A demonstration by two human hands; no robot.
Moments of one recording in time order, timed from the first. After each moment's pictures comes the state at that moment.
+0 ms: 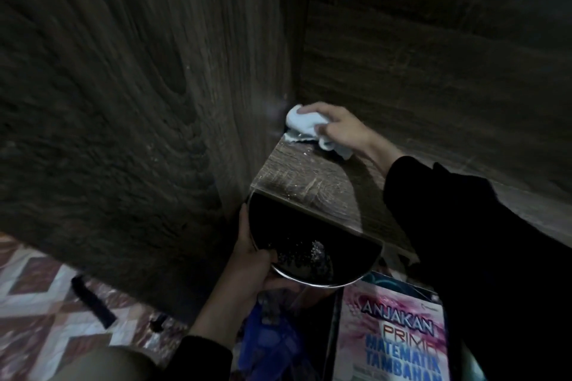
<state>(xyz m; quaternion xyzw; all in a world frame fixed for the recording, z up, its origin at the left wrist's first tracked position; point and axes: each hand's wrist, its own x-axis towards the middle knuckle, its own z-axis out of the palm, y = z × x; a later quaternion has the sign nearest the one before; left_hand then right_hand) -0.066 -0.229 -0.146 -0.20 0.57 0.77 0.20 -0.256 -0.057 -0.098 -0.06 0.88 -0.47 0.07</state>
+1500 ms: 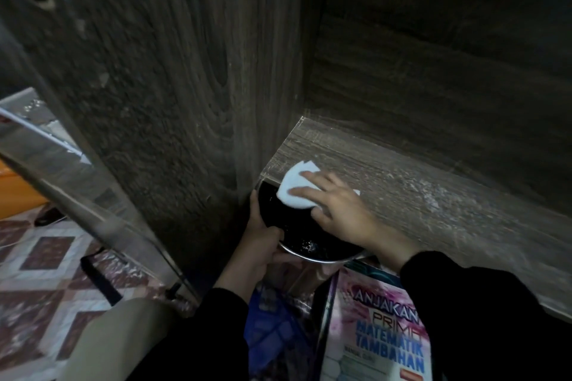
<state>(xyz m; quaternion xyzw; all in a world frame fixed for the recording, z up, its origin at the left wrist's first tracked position) -0.065 -0.226 -0.141 -0.21 0.59 0.76 0.18 -0.118 -0.064 -0.141 -0.29 0.94 -0.16 -0.01</state>
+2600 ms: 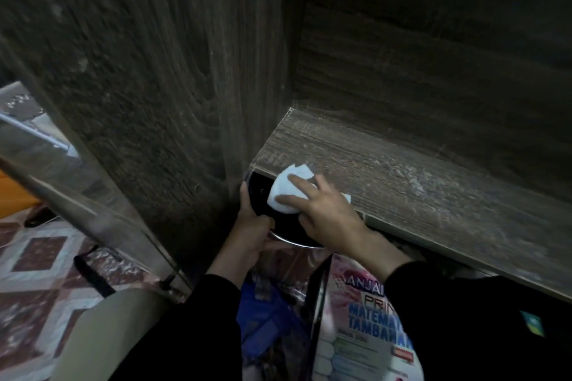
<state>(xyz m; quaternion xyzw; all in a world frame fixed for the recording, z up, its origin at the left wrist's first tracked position) -0.064 -0.226 -0.149 -0.21 0.60 0.75 0.16 -0.084 -0.079 -0.142 -0.29 0.95 -0.09 -0.09</state>
